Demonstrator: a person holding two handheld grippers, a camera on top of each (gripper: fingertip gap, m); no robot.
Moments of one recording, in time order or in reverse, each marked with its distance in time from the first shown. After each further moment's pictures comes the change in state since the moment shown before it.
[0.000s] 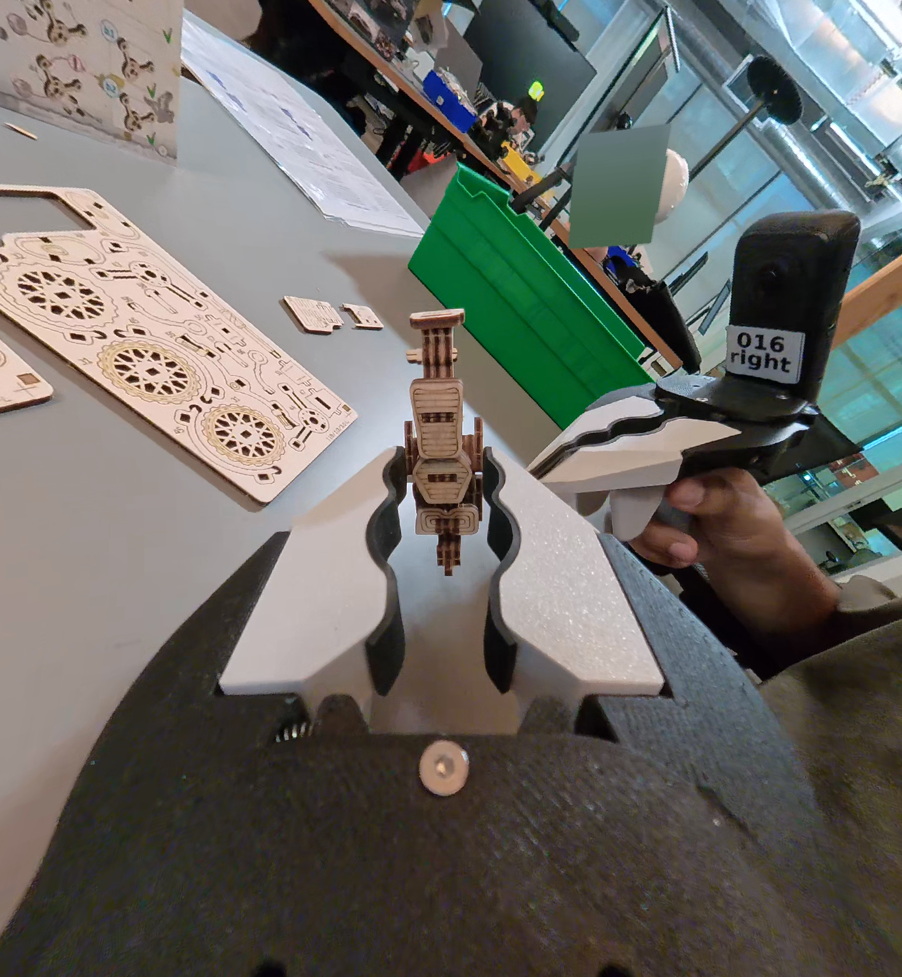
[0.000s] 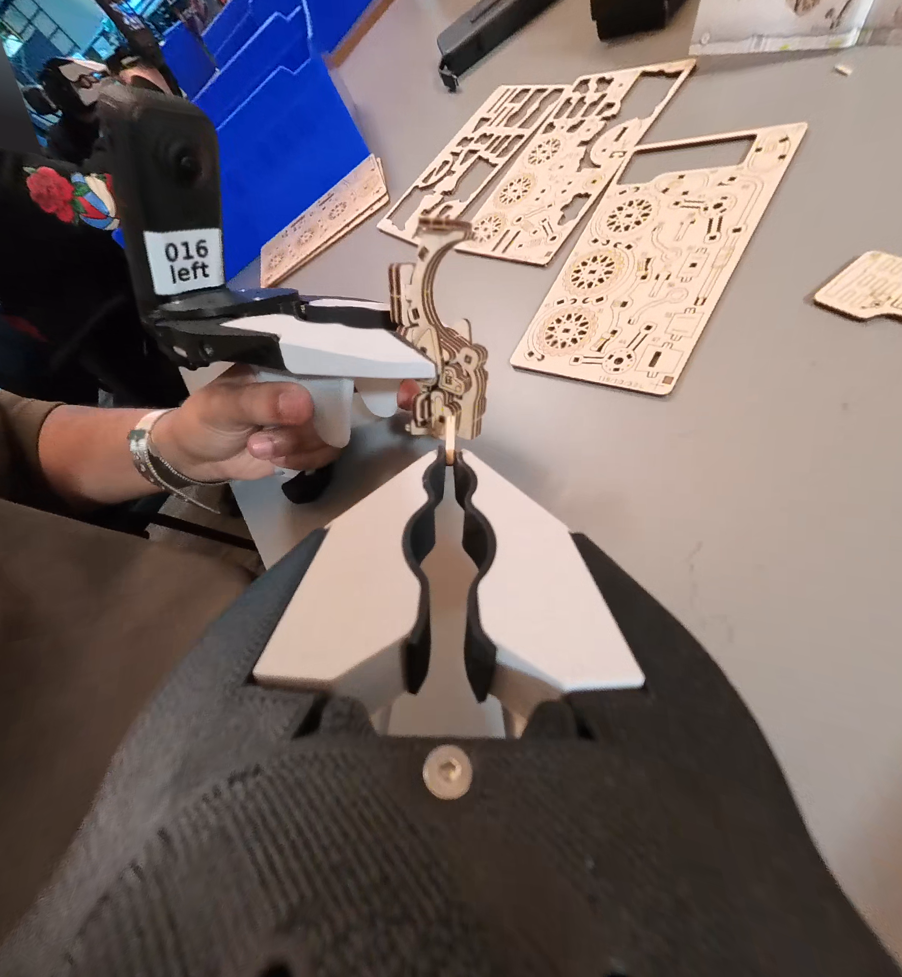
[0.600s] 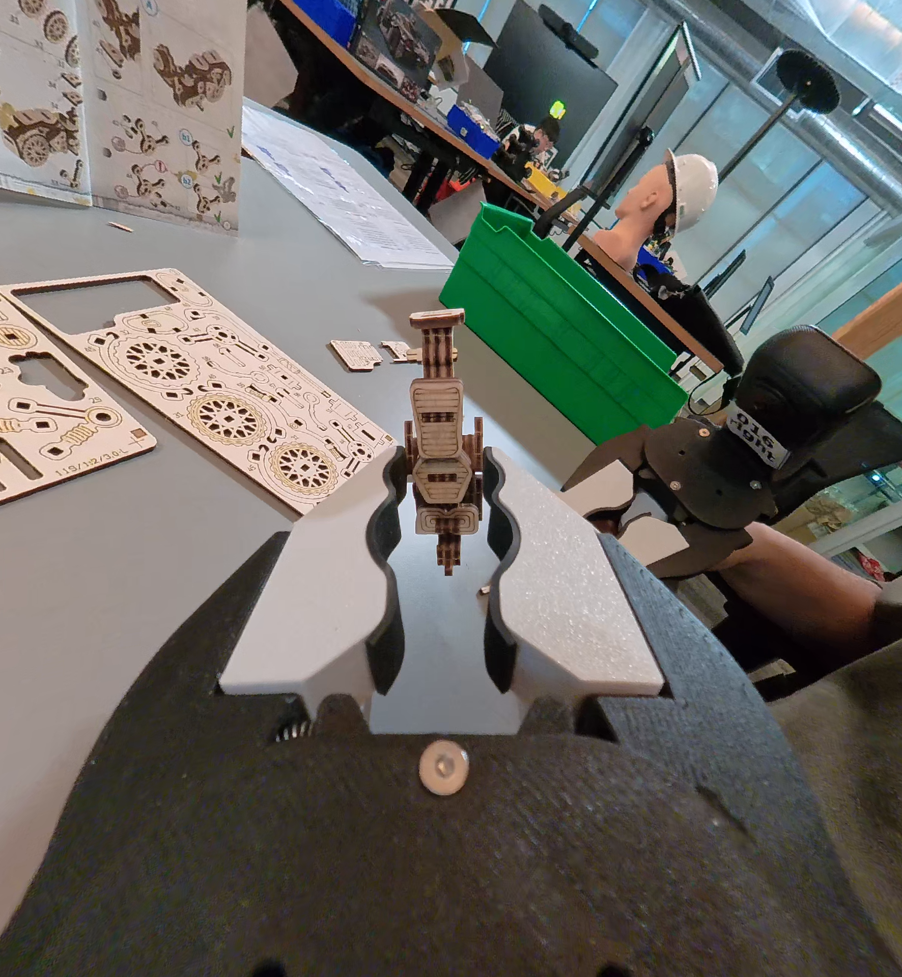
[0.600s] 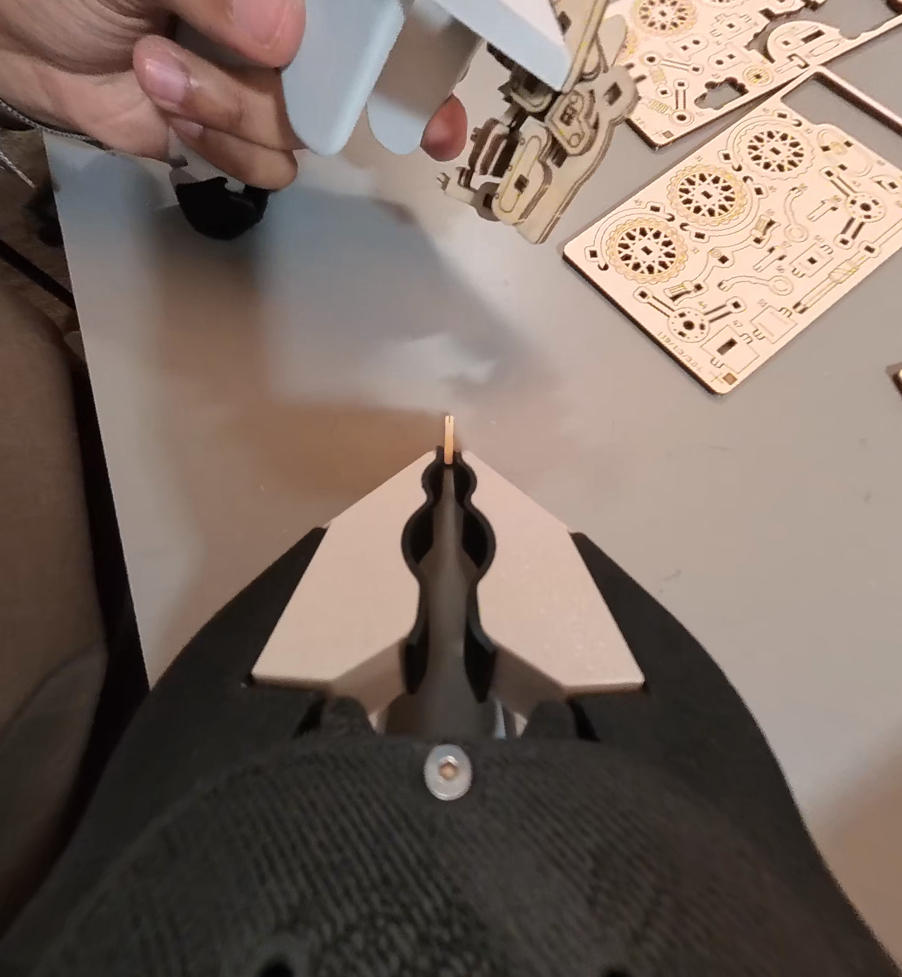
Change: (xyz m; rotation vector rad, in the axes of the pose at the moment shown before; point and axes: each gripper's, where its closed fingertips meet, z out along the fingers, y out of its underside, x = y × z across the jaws) left arm -0.012 -0.018 -0.011 0.037 -0.055 0.080; right arm 0.018 0.060 0.024 -0.253 0.030 -0.541
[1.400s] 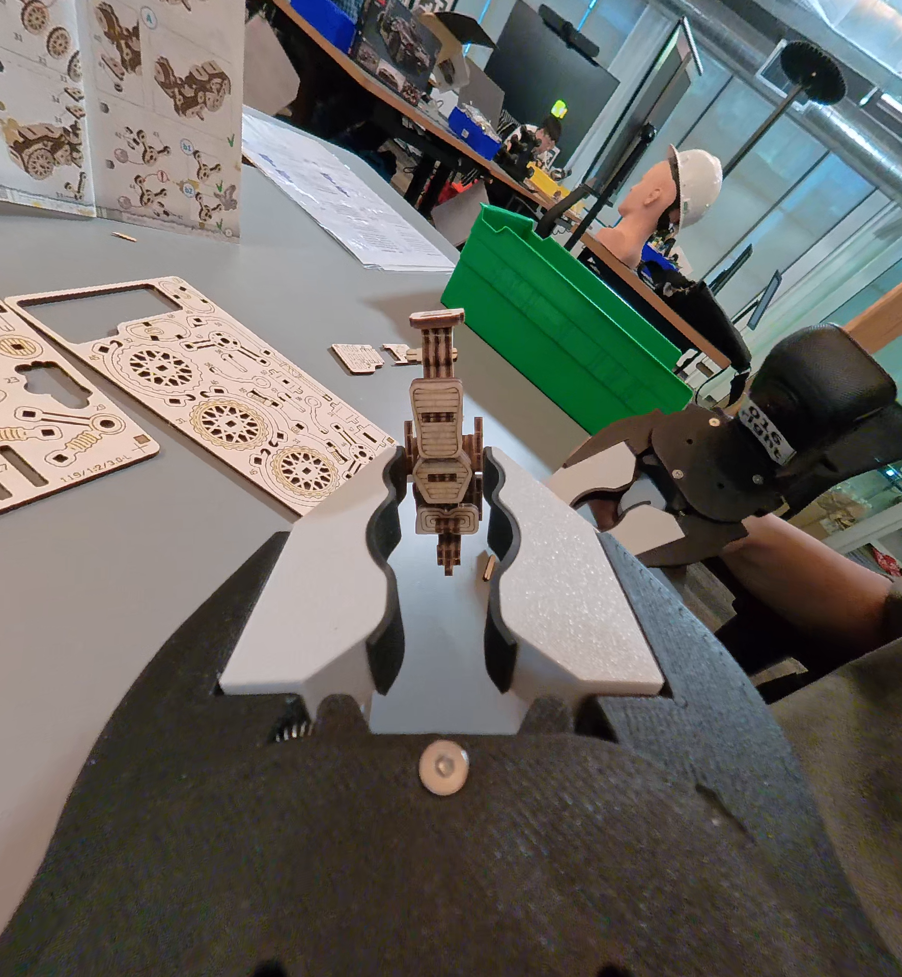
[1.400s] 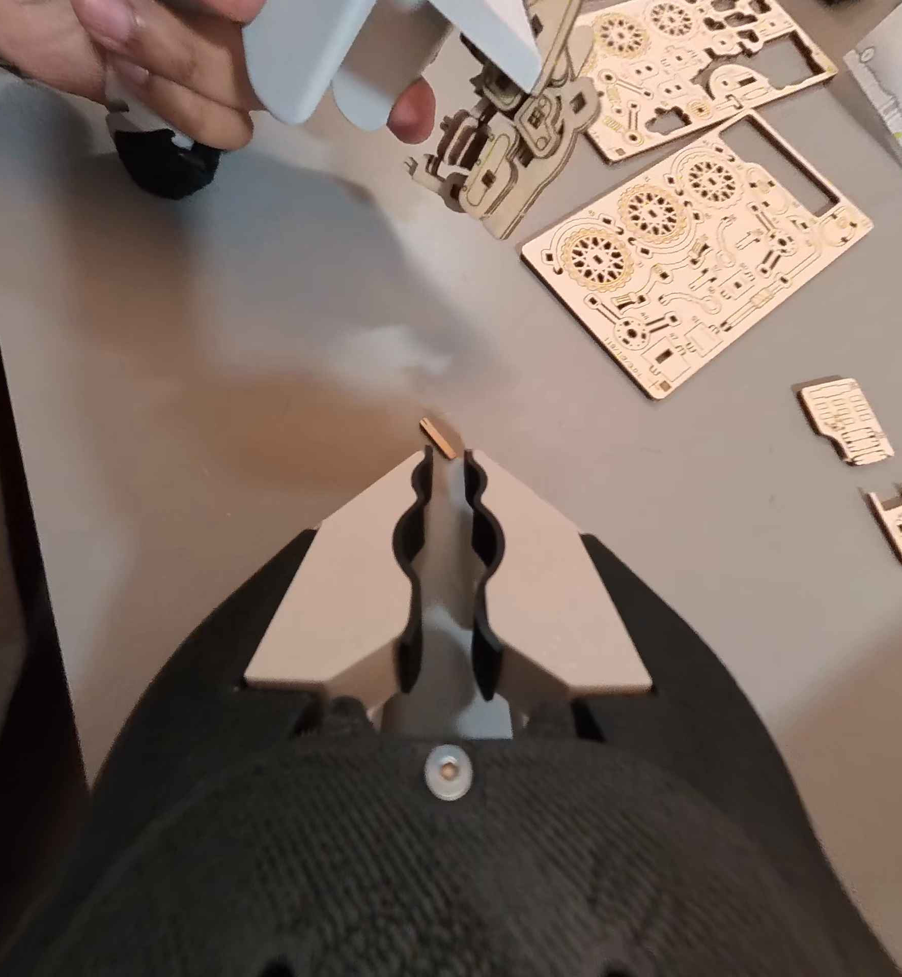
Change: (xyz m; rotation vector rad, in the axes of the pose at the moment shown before) left arm 0.002 -0.001 0.000 0.003 -0.007 0.021; right arm 0.017 0.002 -0.005 -0.015 0.090 -0.104
